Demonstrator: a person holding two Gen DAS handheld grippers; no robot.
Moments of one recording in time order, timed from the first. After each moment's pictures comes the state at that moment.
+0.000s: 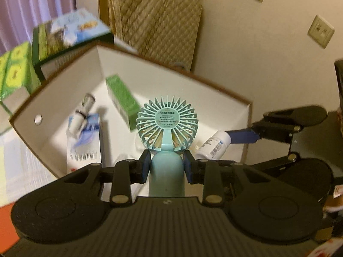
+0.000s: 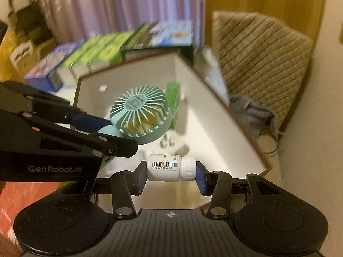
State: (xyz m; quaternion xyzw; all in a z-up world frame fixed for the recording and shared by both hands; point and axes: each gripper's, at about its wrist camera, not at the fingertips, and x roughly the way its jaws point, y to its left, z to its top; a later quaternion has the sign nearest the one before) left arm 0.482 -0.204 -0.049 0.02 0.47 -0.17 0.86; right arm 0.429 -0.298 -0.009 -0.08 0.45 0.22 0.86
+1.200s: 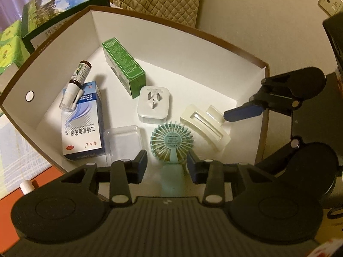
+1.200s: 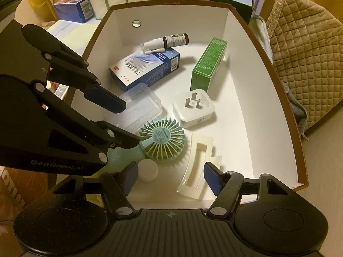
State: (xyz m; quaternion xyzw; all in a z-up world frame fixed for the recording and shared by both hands) left arm 0.489 -0.206 -0.078 0.06 0.54 -0.17 0.82; right arm 0.446 -0.281 -0.049 -0.19 0.51 0.30 0.78
